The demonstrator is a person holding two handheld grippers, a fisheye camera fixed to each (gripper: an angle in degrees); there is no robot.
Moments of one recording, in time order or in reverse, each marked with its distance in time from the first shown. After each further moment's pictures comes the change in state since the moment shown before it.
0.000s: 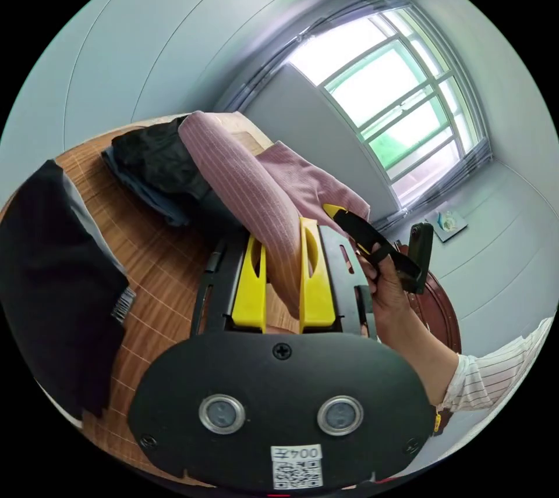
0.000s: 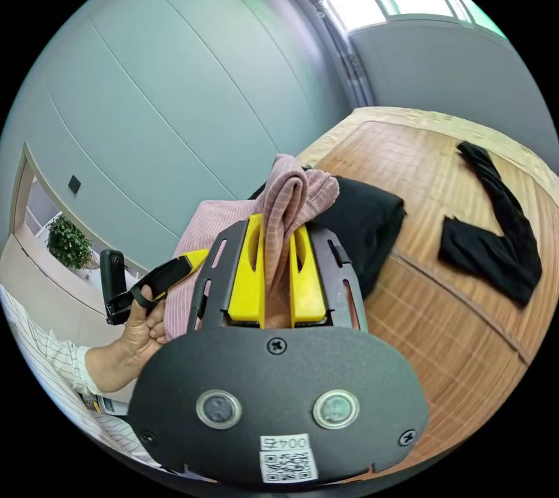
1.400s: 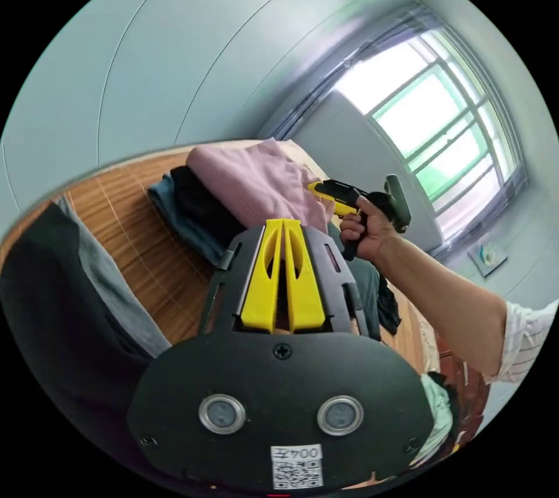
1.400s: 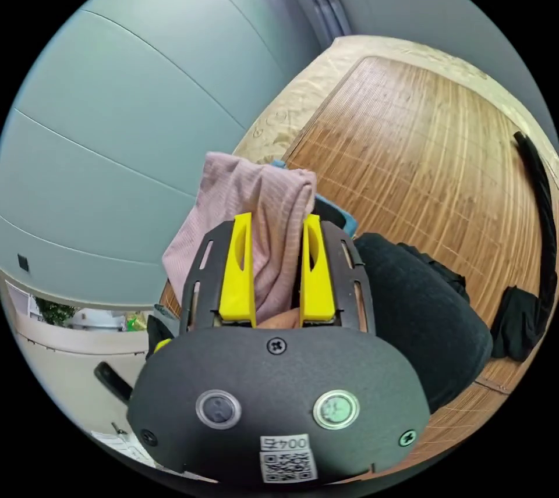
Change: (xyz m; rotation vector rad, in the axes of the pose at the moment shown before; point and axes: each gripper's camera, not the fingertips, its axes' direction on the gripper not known) left arm -0.205 -0.068 0.115 0.142 -0.219 0.114; right arm 0.084 -0.161 0.302 -0.230 0.169 0.230
